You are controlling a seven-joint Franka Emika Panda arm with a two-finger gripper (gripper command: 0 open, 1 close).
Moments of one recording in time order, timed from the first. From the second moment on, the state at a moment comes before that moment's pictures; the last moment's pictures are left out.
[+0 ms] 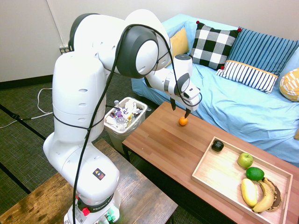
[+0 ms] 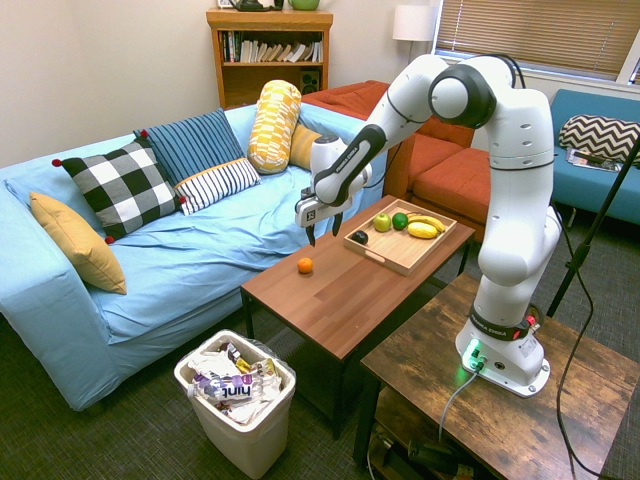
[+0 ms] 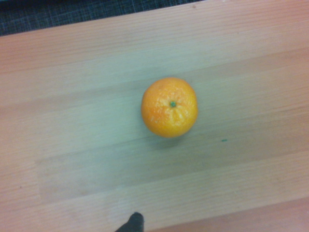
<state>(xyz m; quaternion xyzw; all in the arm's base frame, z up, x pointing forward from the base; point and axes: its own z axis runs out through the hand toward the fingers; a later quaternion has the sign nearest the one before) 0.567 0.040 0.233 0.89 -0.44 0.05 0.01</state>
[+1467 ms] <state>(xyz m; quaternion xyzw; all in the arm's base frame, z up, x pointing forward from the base) 0.650 0.052 0.095 0.89 -0.45 0.02 0.03</state>
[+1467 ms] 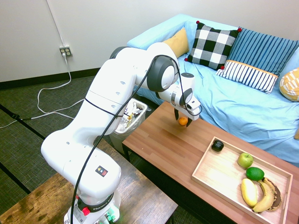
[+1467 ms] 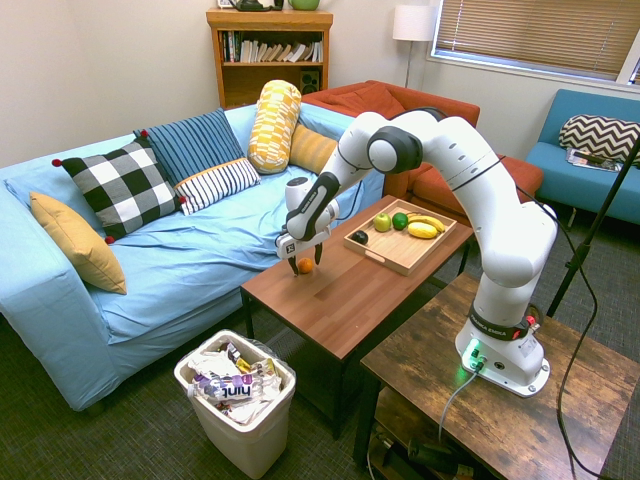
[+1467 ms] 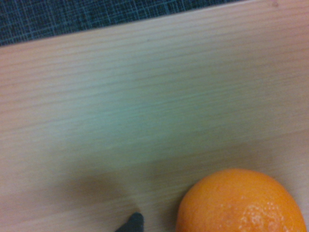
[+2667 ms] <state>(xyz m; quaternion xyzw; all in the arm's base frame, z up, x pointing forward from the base) 0.678 -0.003 0.205 0.87 -0.49 0.05 0.03</state>
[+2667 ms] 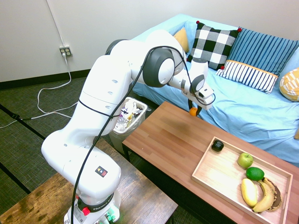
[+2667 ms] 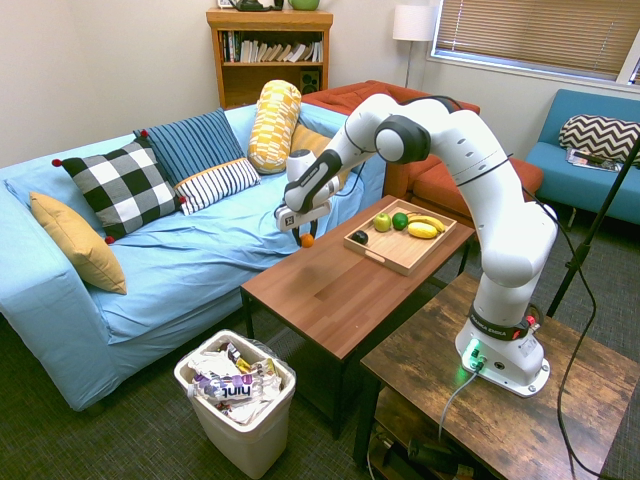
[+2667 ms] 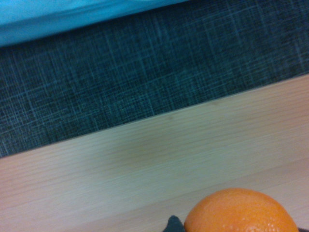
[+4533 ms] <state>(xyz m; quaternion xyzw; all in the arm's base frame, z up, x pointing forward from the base) 0.506 -0.267 0.105 0.73 -0.67 0.01 0.13</state>
